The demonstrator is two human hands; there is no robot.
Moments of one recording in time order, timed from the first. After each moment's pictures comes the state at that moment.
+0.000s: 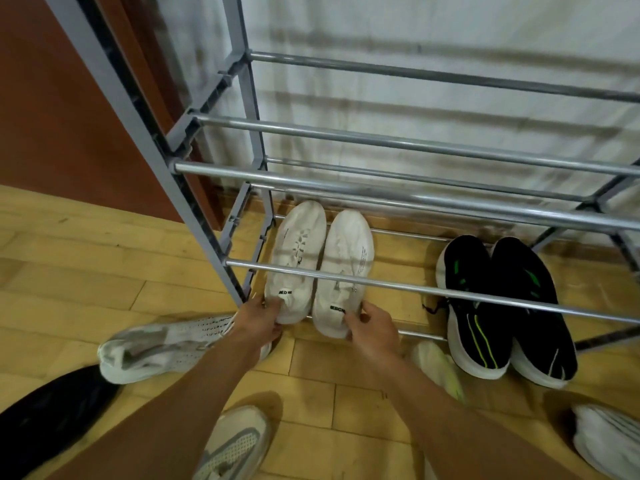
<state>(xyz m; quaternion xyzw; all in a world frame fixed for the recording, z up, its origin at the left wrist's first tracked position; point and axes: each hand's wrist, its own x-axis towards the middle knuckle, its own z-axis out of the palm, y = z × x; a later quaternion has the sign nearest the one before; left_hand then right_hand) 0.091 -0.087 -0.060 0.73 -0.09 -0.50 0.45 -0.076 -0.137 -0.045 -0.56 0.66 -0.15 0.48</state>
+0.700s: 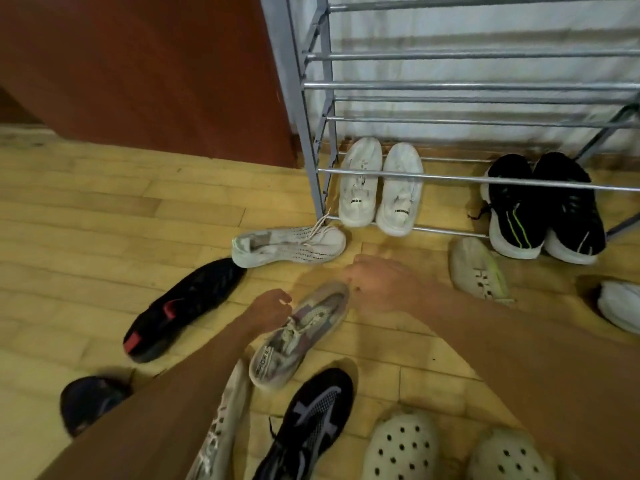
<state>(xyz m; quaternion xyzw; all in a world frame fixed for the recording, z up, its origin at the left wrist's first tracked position) 0.133 0.124 -0.023 0.83 -0.33 -0.44 0.07 -0.052 0.010 0.051 -0.88 0.33 0.20 0.26</state>
